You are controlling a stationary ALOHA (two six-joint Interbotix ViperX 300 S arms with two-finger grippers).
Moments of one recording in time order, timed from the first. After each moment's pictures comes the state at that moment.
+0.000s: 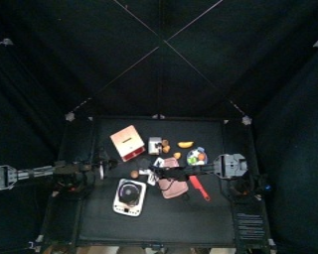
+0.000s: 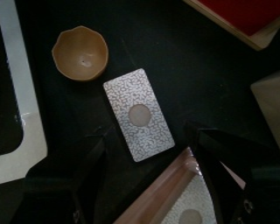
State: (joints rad) left arm 0.36 -0.84 1.35 0.62 -0.25 -0.71; right arm -0.07 0.40 0.21 -0.62 0.38 0.83
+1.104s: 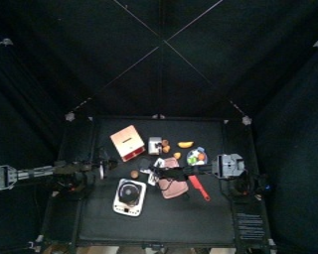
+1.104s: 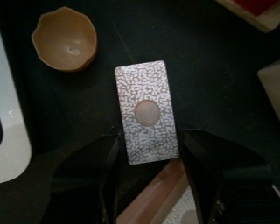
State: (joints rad) left arm 0.37 -0.84 1.35 0.62 -0.25 -0.71; right arm -0.07 0.41 0.21 -0.60 0.41 0.83
